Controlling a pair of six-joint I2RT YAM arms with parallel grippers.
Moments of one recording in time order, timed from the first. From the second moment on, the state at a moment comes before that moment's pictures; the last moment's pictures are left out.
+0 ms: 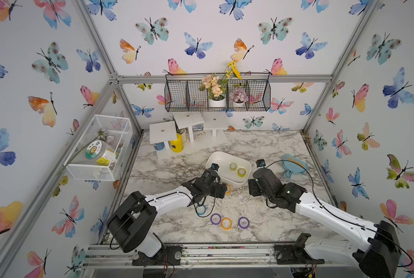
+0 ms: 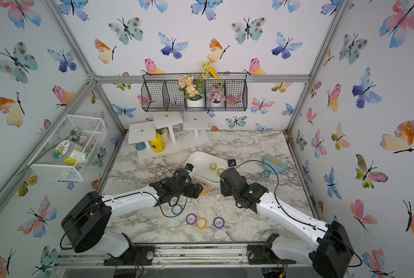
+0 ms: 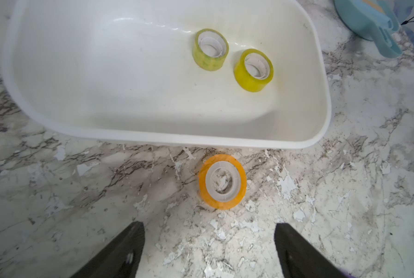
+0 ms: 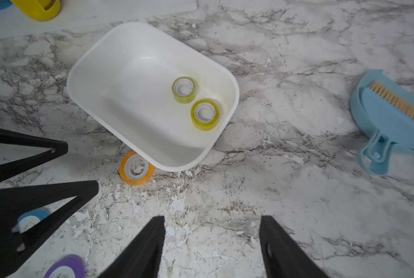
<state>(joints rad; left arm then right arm) -0.80 1.55 0.84 -0.10 -0.03 -0.39 0.82 1.10 0.81 -0.53 0.44 0.47</state>
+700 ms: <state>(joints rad) -0.85 1.81 1.01 -0.22 -0.21 -0.41 0.82 0.83 0.51 -0.15 0.57 0.36</state>
